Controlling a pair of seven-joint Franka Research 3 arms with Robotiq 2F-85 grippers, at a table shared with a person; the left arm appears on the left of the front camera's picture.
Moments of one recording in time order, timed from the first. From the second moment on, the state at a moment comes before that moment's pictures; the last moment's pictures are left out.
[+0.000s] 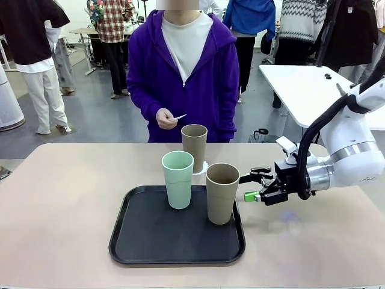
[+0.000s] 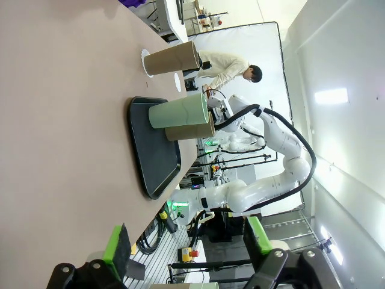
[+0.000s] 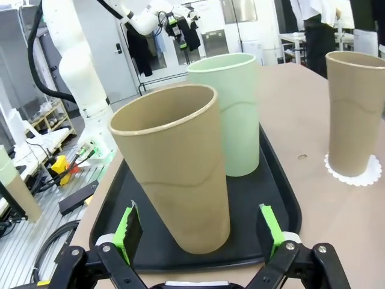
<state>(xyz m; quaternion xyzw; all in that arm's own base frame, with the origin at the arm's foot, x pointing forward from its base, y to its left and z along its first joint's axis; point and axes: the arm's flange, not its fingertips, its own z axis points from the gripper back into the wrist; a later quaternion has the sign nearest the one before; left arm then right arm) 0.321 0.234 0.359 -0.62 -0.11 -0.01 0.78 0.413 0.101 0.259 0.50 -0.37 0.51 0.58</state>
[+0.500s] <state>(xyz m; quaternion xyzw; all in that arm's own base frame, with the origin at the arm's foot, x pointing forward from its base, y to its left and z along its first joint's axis) 0.321 0.234 0.359 -0.62 -0.11 -0.01 0.78 0.416 0.115 0.243 0.49 -0.37 0.54 0.58</state>
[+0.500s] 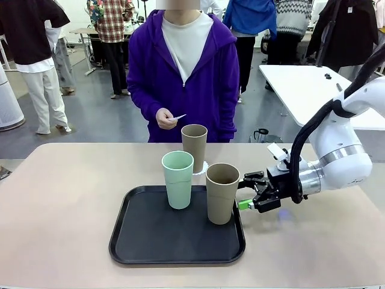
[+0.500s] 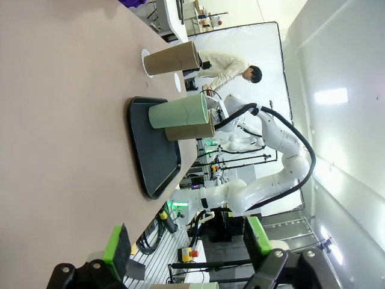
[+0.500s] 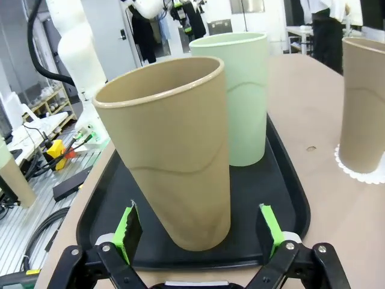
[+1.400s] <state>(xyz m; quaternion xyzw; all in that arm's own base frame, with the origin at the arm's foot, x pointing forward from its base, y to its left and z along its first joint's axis) 0.321 0.234 0.359 -0.62 -0.11 -0.01 0.78 0.411 0.143 0.242 0.50 -0.36 0.57 0.55</state>
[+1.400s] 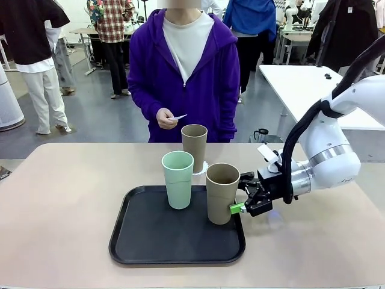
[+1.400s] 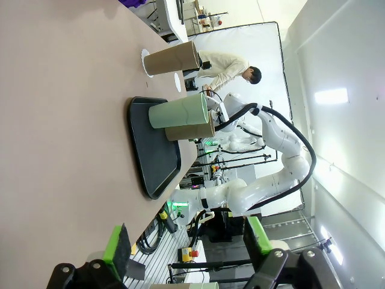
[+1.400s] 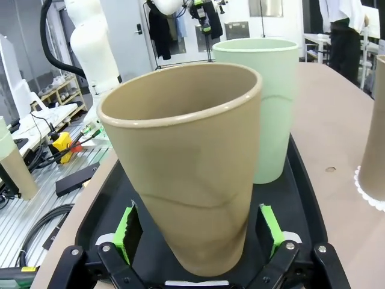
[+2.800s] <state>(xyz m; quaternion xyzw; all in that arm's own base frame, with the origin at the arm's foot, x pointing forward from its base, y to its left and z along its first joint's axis) 0.321 0.234 0.359 -0.62 -0.11 -0.01 0.78 0.421 0.174 0.231 0.50 -0.36 0.59 0.52</state>
